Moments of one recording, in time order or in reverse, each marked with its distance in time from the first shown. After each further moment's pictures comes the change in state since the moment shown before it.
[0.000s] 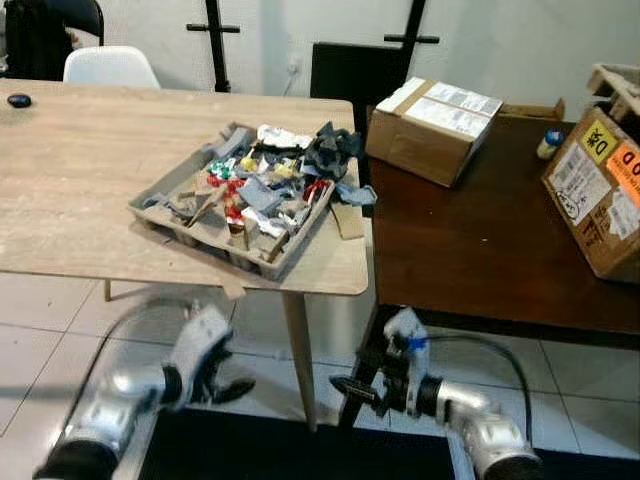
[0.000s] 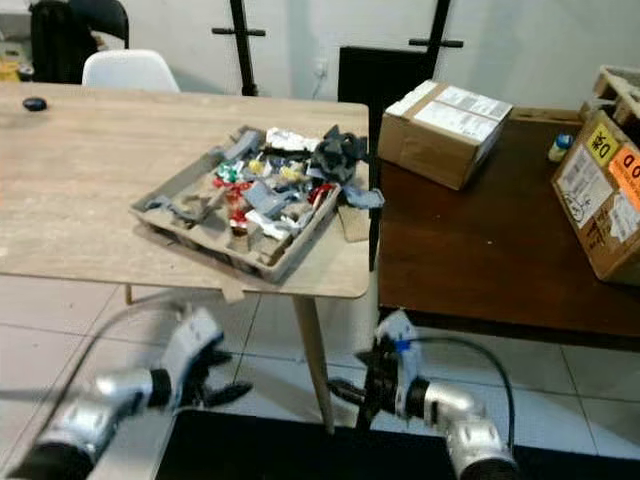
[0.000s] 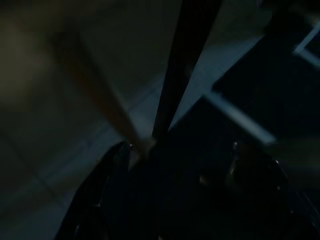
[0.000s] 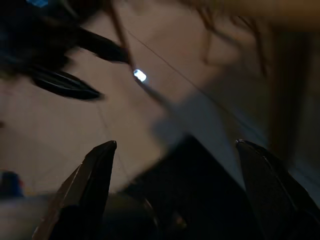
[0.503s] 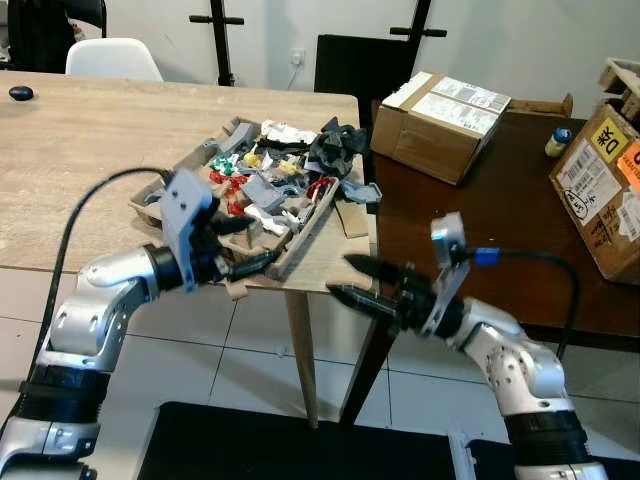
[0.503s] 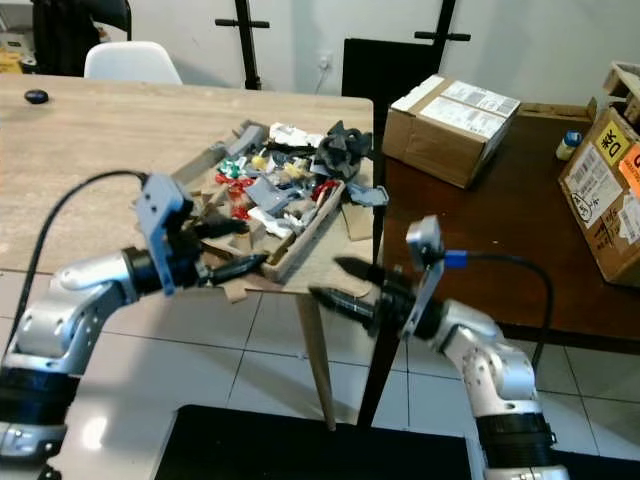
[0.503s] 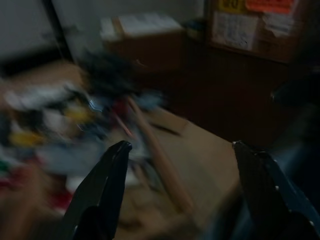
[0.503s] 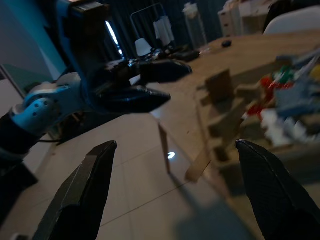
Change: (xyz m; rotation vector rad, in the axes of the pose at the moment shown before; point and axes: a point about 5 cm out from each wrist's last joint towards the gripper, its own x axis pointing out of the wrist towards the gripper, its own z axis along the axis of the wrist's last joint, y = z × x) left arm -0.033 0.027 0.150 0.246 -0.469 0.222; right arm -0.003 0.019 0.123 -0.100 -0.380 0.135
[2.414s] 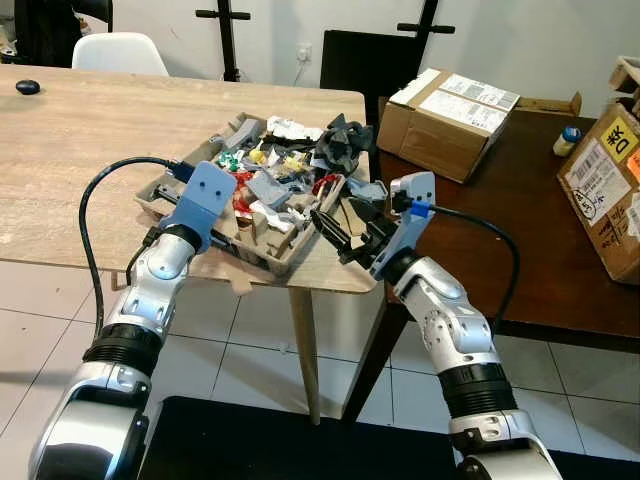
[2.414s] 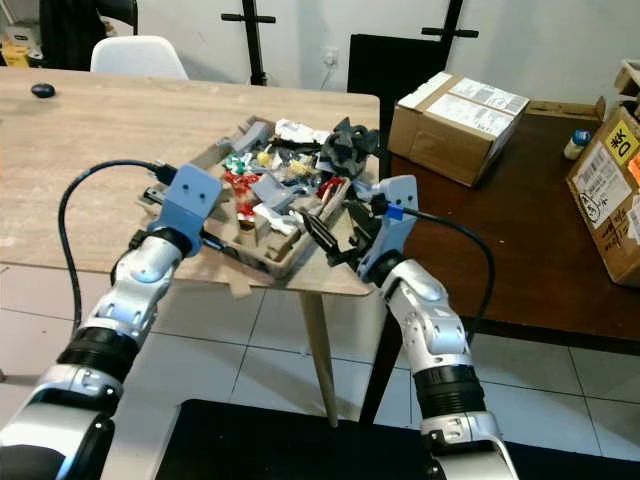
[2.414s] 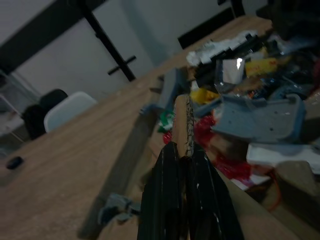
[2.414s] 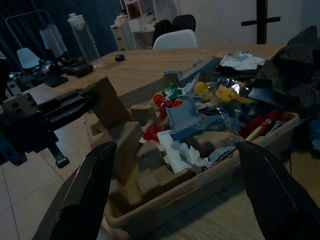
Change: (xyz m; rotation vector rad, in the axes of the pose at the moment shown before) left arm 0.027 0.032 -0.049 0.372 0.154 0.635; right arm 0.053 -0.026 -0.008 -0.132 -0.058 -0.434
